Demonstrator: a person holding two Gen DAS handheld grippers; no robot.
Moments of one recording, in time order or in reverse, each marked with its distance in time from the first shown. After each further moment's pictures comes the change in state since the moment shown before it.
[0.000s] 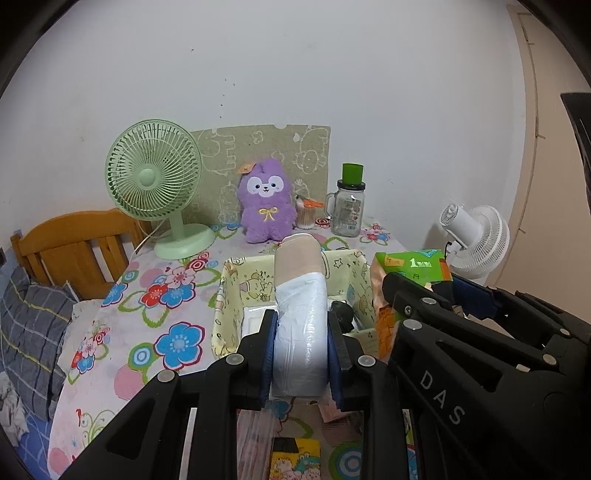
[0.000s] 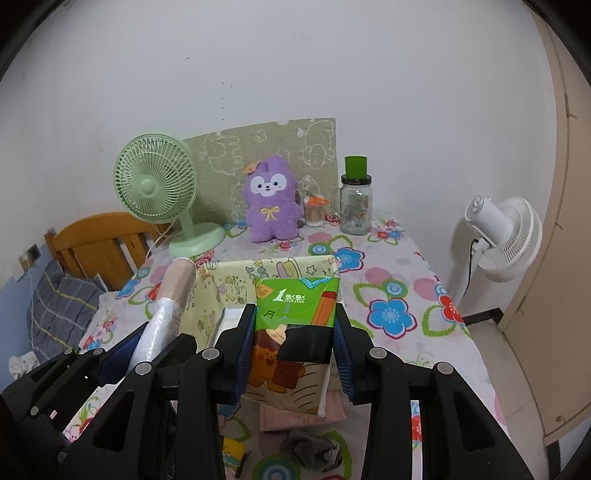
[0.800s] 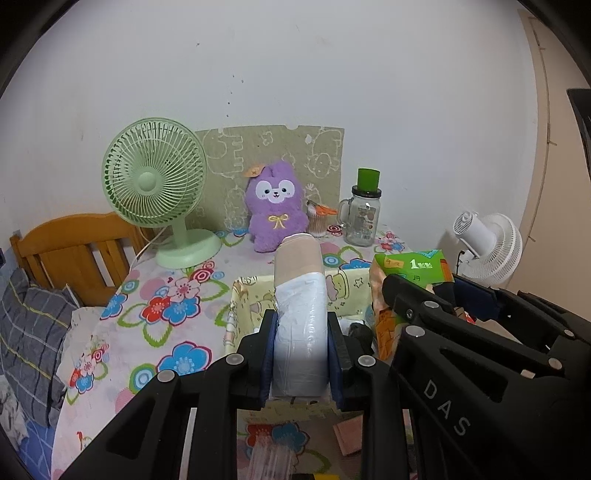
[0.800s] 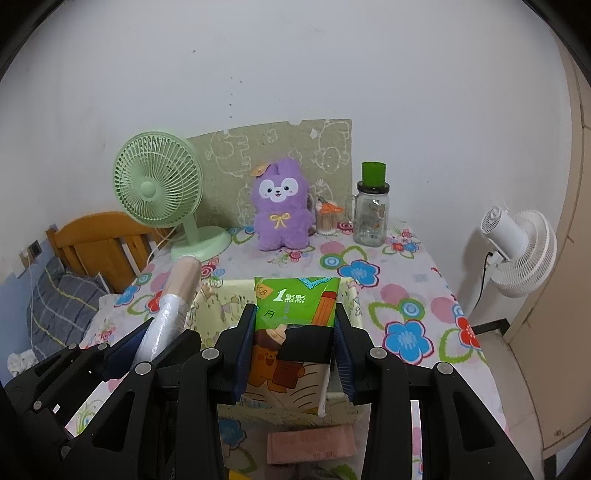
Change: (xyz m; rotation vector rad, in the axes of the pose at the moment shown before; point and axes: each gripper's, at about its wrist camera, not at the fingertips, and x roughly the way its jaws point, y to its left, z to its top) left arm 0.032 0.018 0.025 -0.013 0.000 0.013; right arm 0.035 0.012 0.027 -0.029 0.007 0.023
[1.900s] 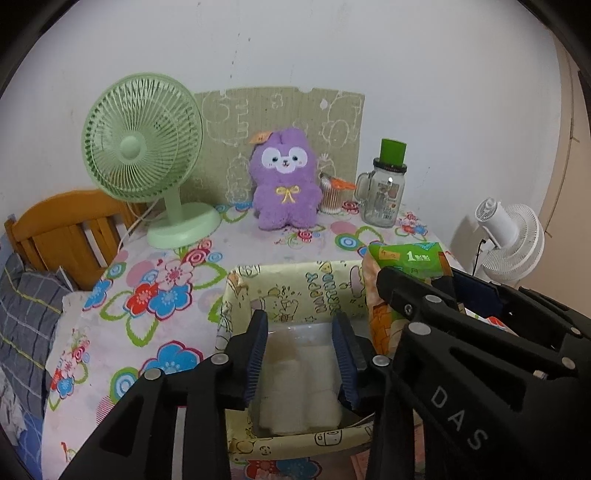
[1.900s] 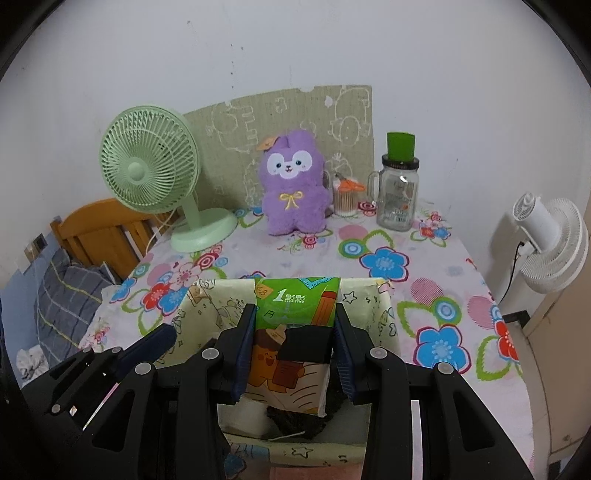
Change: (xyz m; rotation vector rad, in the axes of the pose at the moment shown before) left arm 0.071 0.013 0.004 -0.037 0.116 0.019; right arm 0.076 -0.004 0.009 0.007 0.100 0.070
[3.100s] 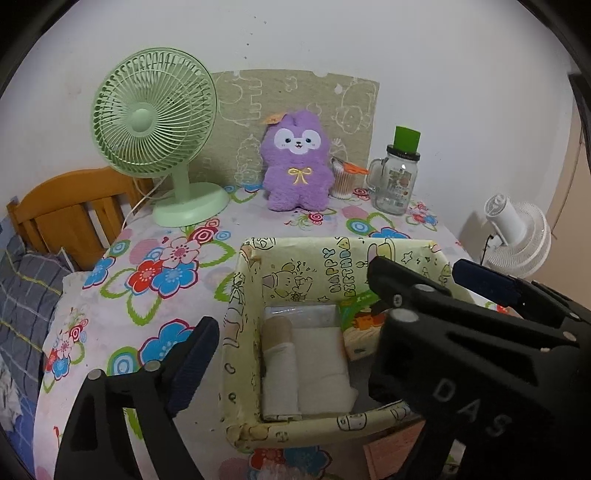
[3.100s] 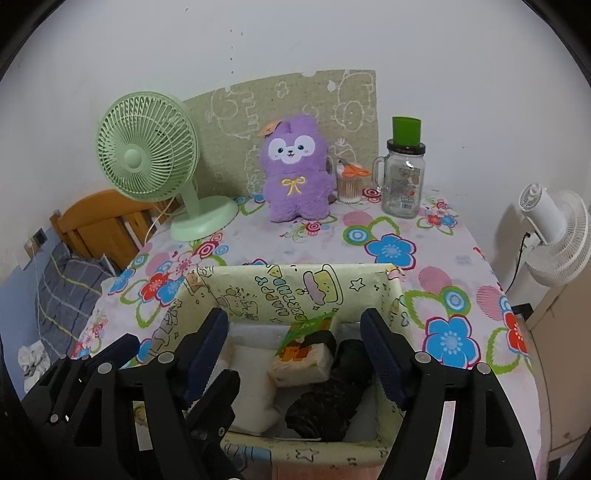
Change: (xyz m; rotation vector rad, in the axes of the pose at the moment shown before) left arm 0.005 0.013 -0.015 -0.039 0.032 0.001; right arm 0.009 0.002 -0.005 0.003 0.032 0.007
